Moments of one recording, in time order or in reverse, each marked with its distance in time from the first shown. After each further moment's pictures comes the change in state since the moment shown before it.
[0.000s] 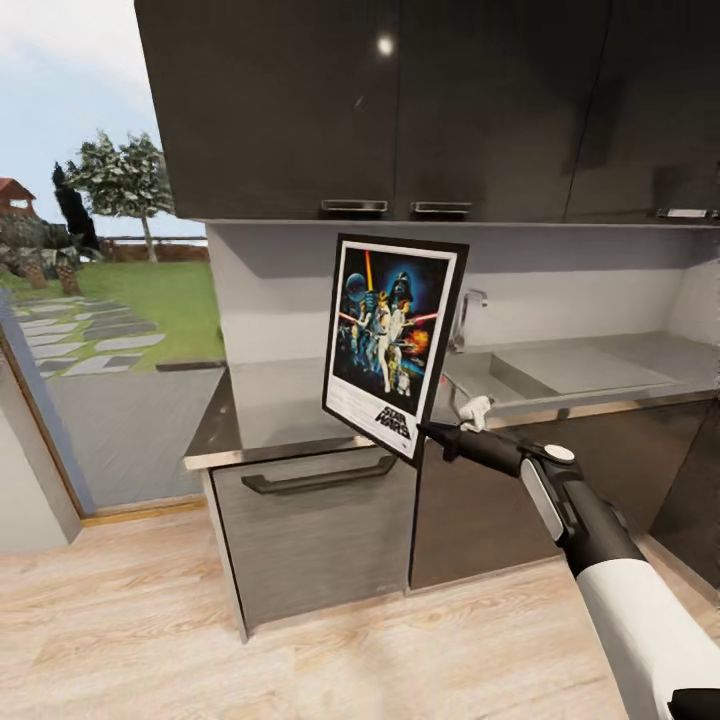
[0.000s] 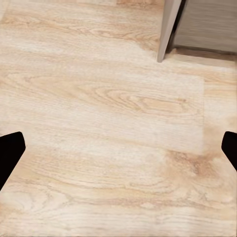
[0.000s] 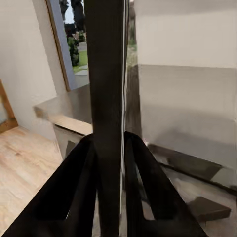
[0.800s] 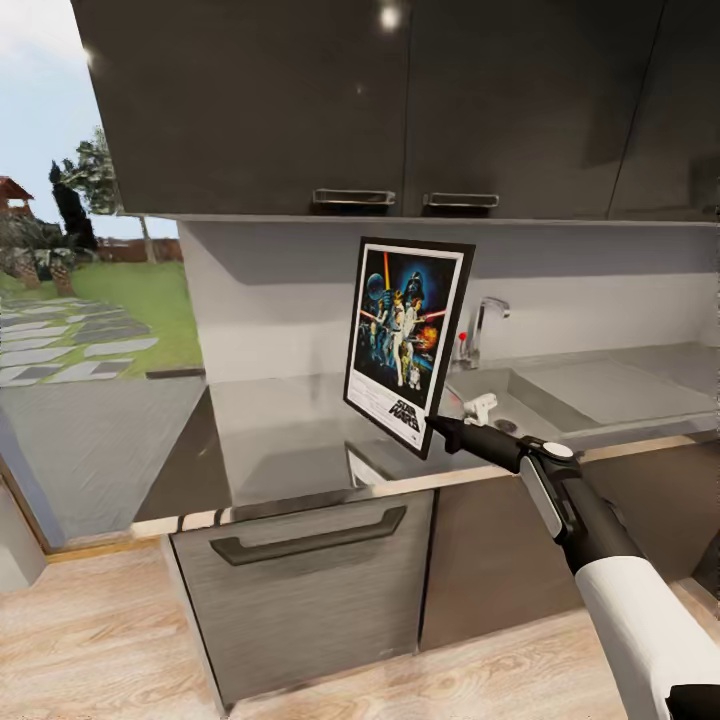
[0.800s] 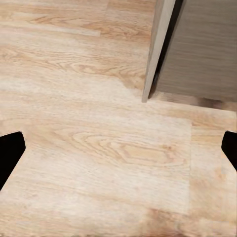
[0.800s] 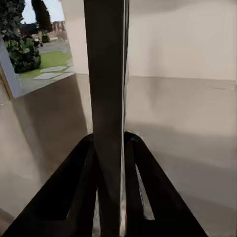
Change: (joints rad) left arm 0.000 0.000 0.000 0.000 0.000 0.000 0.000; right arm -0.009 0.003 0.002 0.003 -0.002 0.013 -0.156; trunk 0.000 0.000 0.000
